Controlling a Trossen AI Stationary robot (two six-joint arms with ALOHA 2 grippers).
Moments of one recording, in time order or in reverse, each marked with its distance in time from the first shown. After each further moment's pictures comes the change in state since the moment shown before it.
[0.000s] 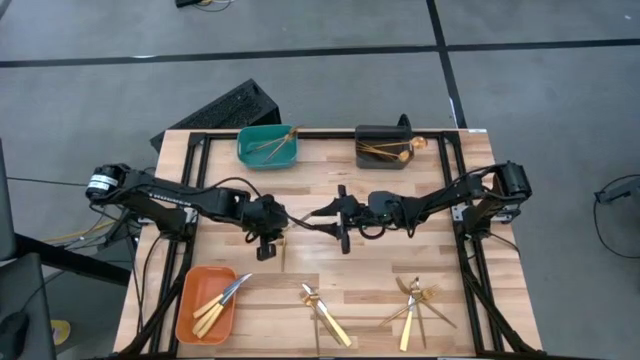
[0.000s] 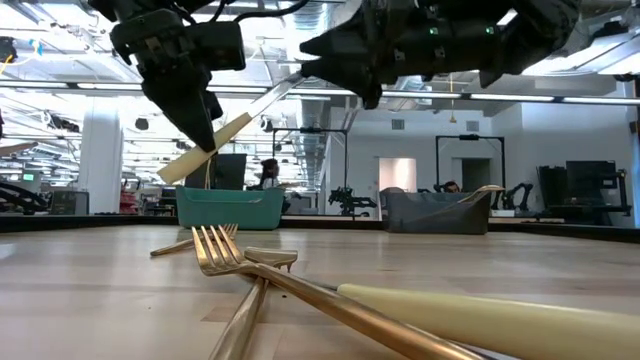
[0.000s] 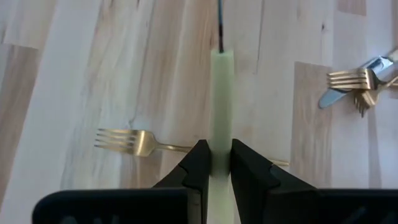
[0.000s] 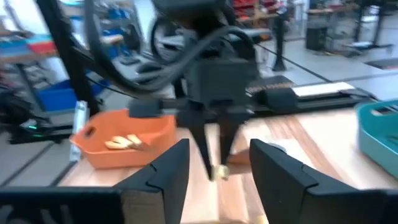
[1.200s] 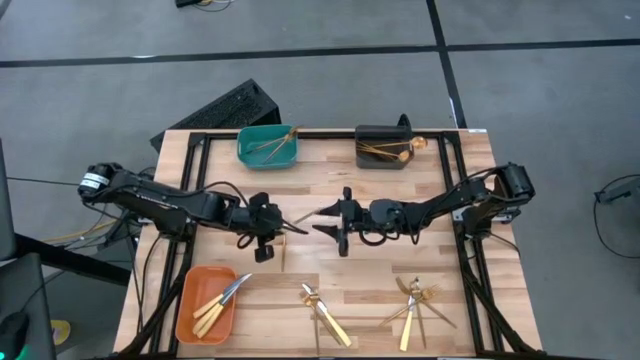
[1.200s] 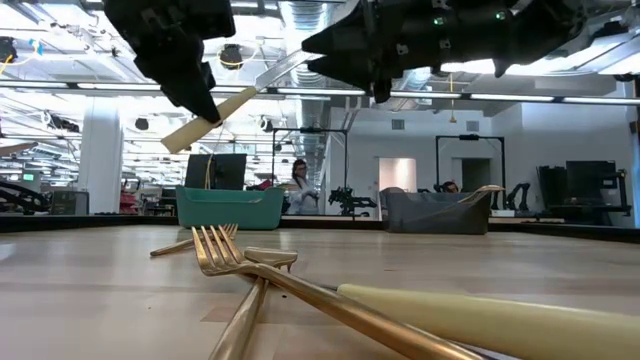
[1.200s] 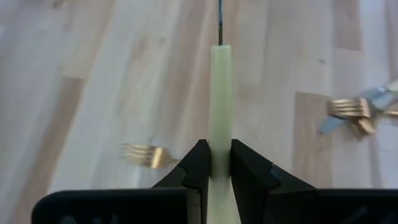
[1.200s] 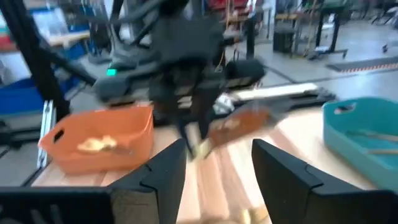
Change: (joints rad) left arm -0.089 -0.083 0.001 0.007 -0.181 -0.062; right arm 0.067 -0.018 0.000 -0.022 0.183 -0.024
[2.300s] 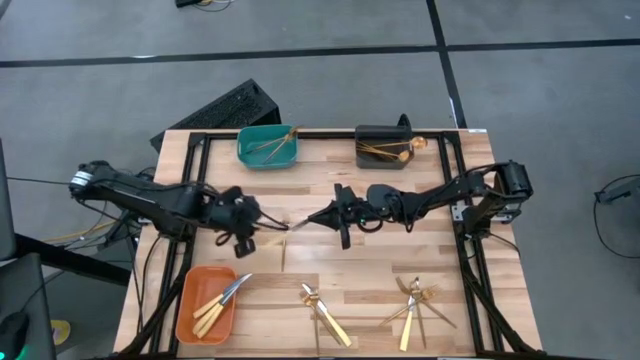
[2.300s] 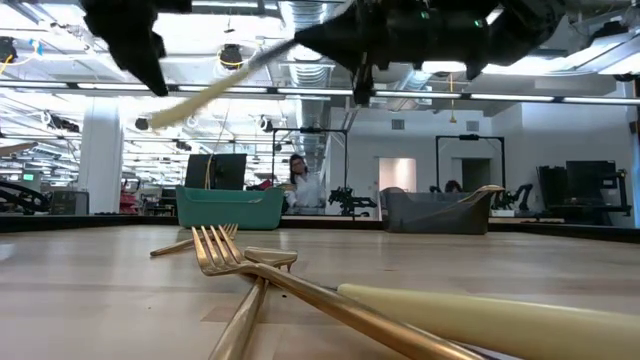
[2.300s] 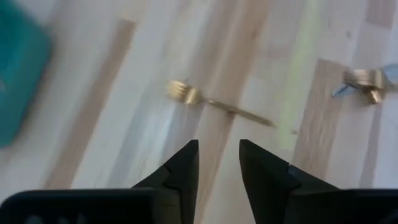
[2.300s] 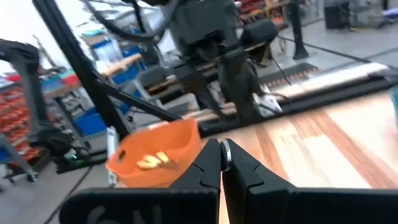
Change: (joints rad) left arm -0.056 -0.140 0.118 -0.430 -0.107 -0.222; right arm -0.092 0.003 0.050 0.003 -0.301 0.218
